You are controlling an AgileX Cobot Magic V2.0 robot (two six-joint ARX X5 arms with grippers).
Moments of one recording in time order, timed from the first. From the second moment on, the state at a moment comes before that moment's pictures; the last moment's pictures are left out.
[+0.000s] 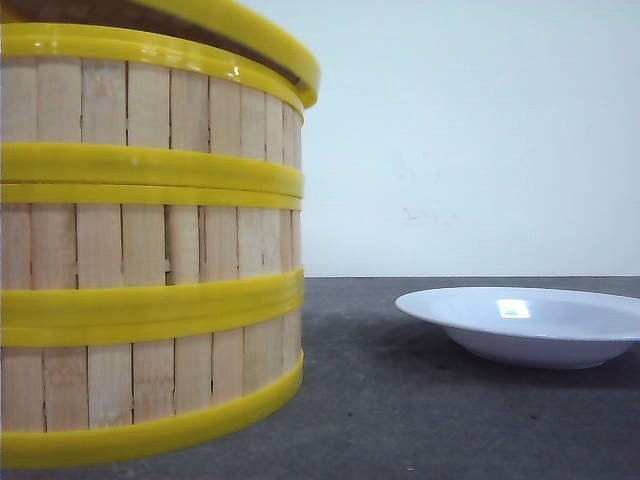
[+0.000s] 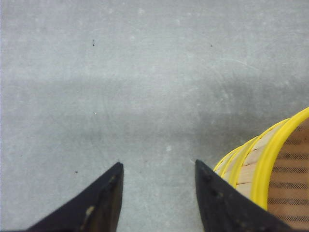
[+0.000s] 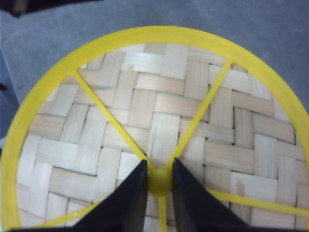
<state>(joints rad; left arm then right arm) 0.01 1.06 1.23 -0.92 0.02 0.02 0.92 1.80 1.93 -0.93 -0.18 0.00</state>
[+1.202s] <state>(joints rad) 0.01 1.06 1.23 -0.91 0.02 0.02 0.96 1.85 1.96 -0.94 -0.11 -0.03</state>
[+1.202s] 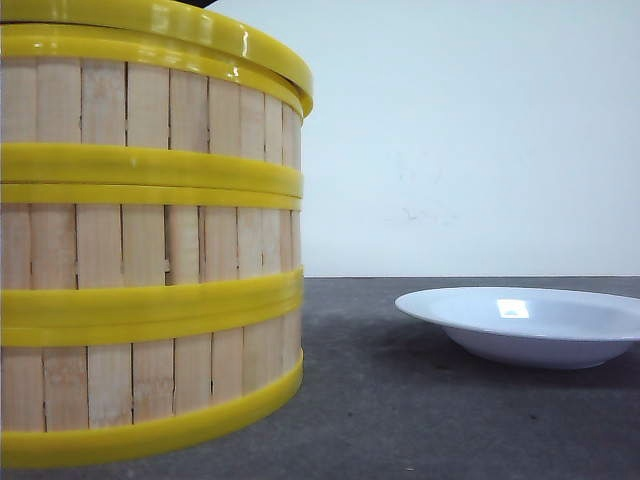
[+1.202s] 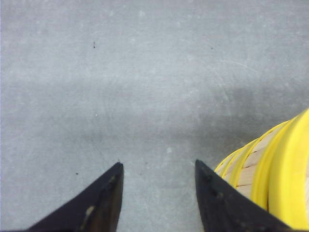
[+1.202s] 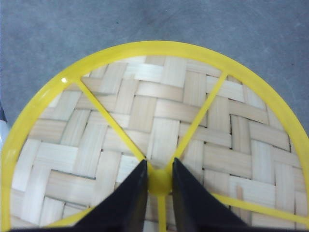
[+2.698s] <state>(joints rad) 0.01 1.06 1.23 -0.91 0.06 0.02 0.95 1.79 1.97 -0.98 -0.10 -0.03</state>
